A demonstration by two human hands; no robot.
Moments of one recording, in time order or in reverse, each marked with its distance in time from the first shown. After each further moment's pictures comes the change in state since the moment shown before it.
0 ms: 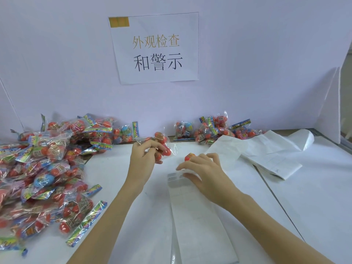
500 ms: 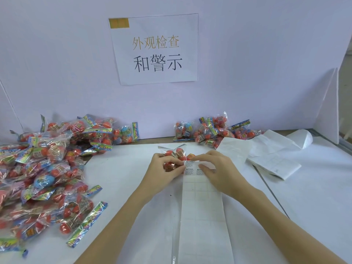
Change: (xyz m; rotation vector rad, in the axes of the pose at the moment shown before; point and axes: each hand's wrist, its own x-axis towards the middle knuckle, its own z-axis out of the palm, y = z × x) left_hand -0.015 -0.021 0.022 0.247 -0.279 -0.047; right_hand -0.001 0.028 -0.016 0.217 -0.019 0.243
